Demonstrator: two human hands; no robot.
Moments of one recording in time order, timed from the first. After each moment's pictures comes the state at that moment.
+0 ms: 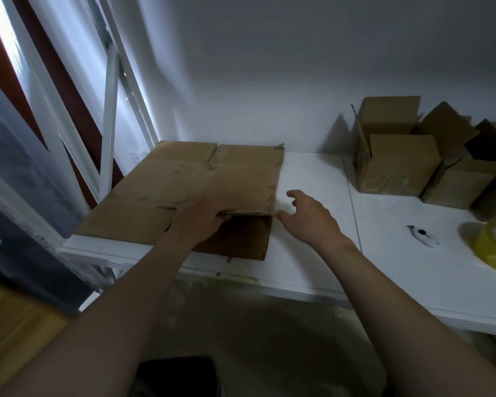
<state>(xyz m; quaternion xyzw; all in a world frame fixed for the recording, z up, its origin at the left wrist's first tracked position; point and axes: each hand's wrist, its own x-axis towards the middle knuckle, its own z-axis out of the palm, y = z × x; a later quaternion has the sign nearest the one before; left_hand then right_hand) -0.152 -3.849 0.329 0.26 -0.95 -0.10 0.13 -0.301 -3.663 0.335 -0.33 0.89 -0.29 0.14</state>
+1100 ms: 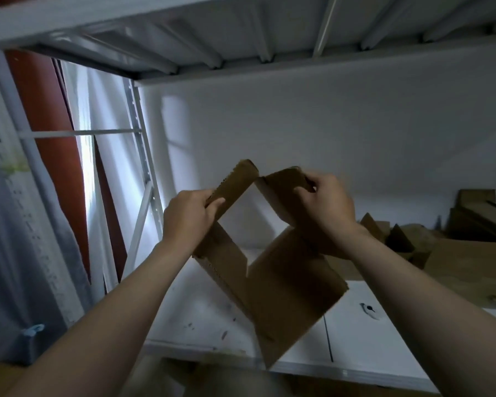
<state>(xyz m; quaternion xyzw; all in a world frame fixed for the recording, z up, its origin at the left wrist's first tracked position) -0.096 -3.731 0.583 0.23 -0.86 -0.02 0.46 -0.283 -3.545 0.586 -0.39 0.76 -0.48 -0.20</state>
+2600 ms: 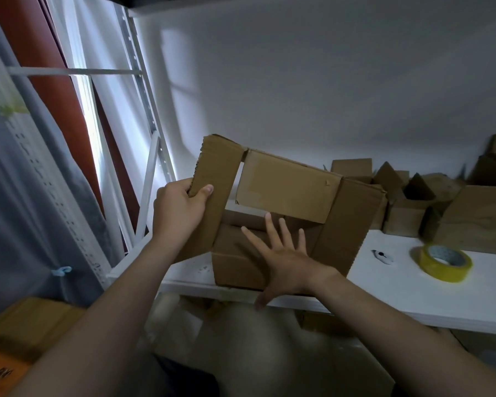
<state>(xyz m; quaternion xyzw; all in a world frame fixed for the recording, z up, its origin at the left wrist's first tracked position) -0.042 -3.731 0.511 0.33 -0.80 -0.22 0.45 -0.191 -3.575 0.416 -0.60 0.80 -0.06 0.09</state>
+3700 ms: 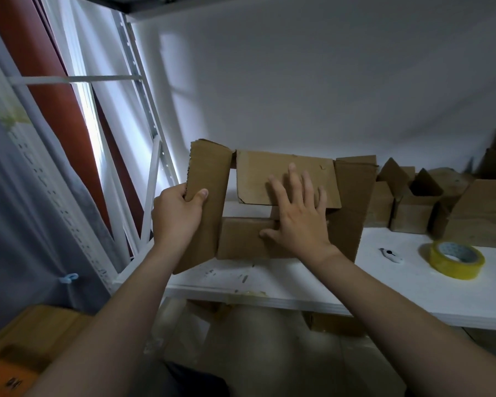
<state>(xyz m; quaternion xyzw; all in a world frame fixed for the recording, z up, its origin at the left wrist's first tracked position) -0.039 -3.737 0.512 0.38 -0.77 -0.26 0.44 -0.212 -3.599 0.445 -0.43 0.84 -0.19 -0.27</state>
